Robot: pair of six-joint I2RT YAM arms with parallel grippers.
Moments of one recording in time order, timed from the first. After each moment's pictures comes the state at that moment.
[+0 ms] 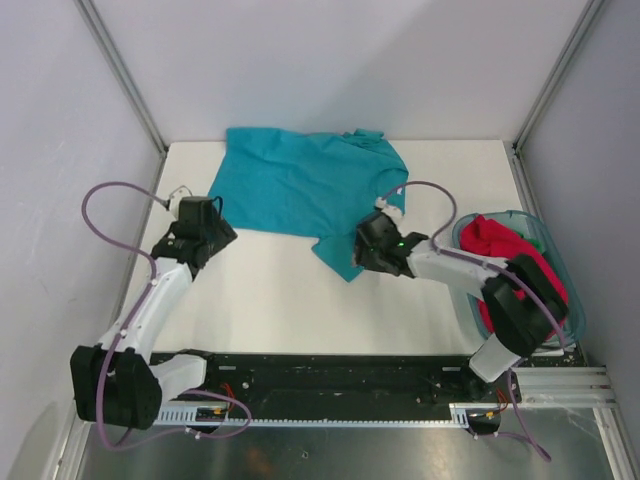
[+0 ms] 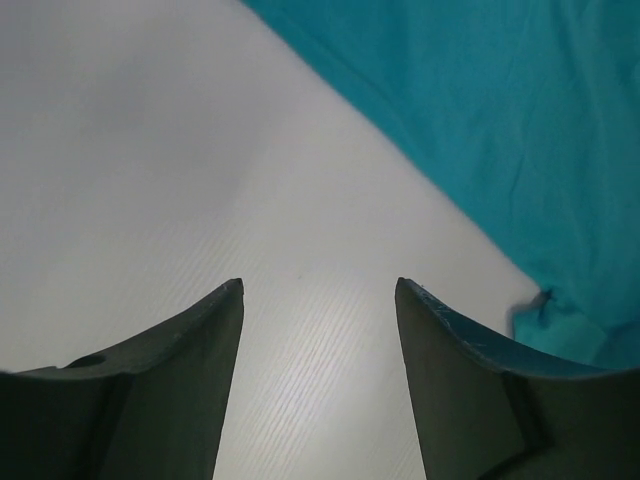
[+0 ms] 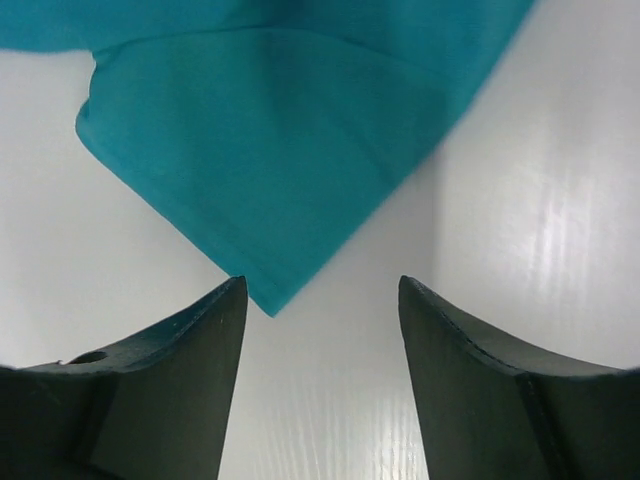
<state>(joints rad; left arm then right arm) -0.14 1.10 0.83 -0.51 -0.28 -0.67 0.68 1.55 0.96 -0.32 0.23 0.81</state>
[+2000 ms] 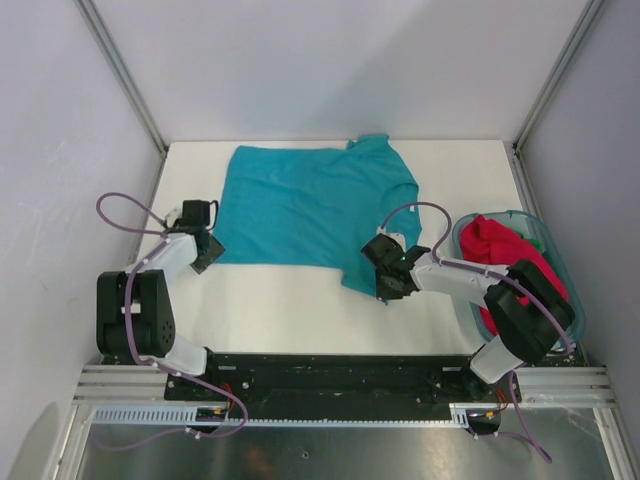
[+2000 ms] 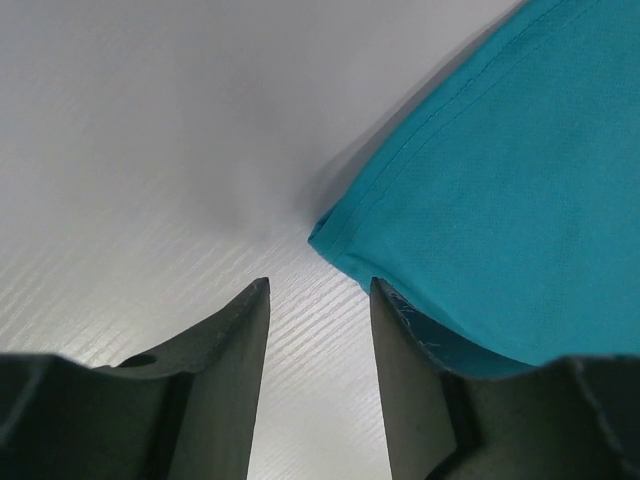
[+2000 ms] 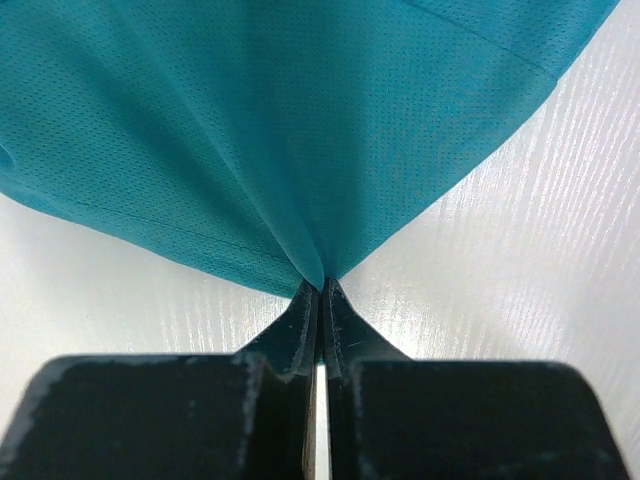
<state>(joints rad) 0.04 1.50 0.85 -0.45 -0.30 -0.74 0.76 1.57 0.87 -0.53 0.22 0.68</state>
